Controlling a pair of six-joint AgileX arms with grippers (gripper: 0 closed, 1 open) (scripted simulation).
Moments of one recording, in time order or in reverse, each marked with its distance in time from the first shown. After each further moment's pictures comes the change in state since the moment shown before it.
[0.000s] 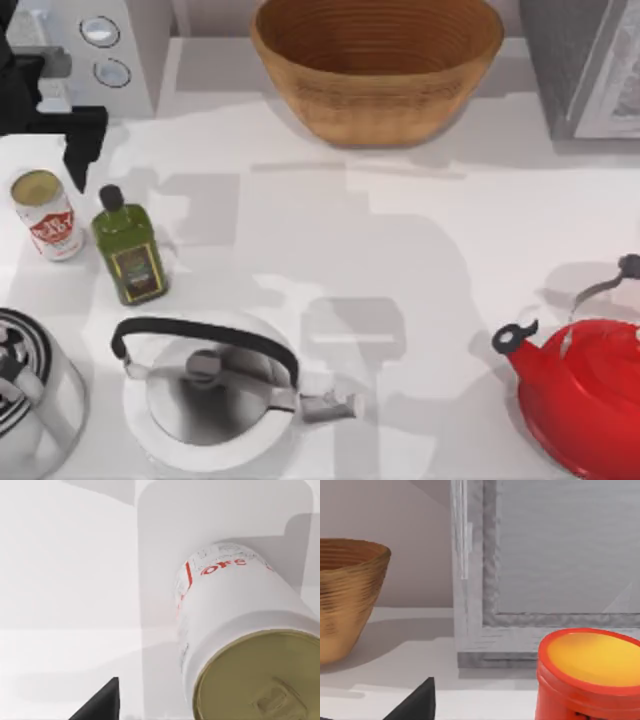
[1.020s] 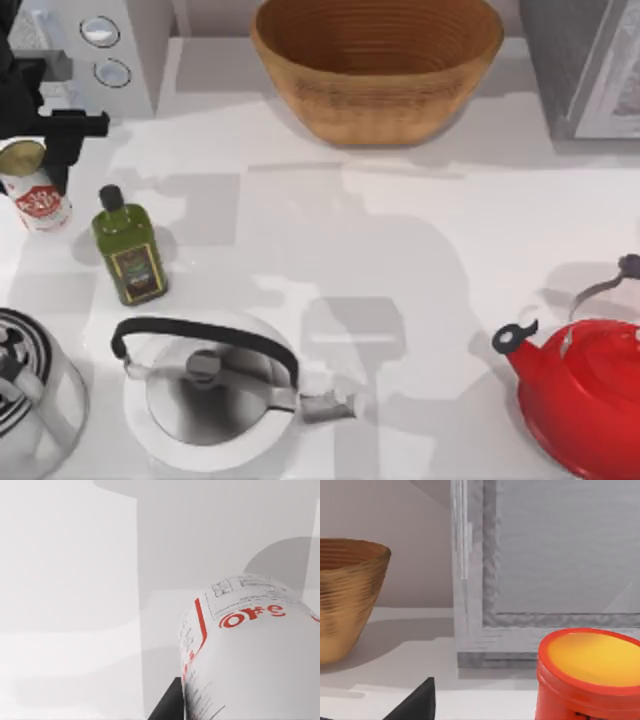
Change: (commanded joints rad) left arm 0.002 -0.002 -0.017 0.018 0.000 0.000; right arm 0.000 0.000 0.000 0.000 0.000 0.000
